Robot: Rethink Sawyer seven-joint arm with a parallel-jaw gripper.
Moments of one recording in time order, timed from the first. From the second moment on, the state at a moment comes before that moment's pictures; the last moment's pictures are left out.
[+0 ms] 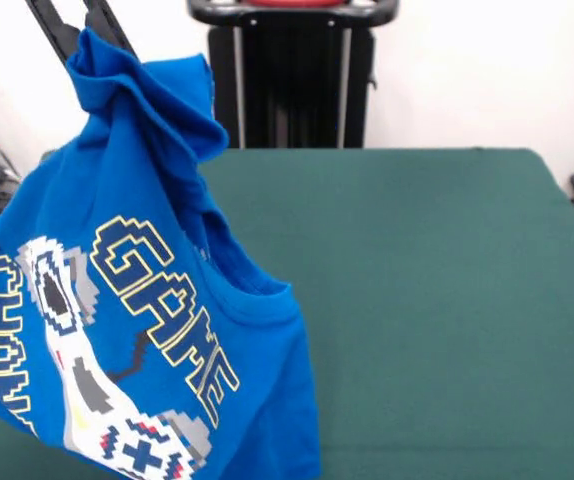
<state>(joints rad) -0.72 -0.65 0.61 1.15 0.03 1.08 1.14</state>
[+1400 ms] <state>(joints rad) -0.89 -0.71 0.64 1.47 -0.22 0.24 1.14</state>
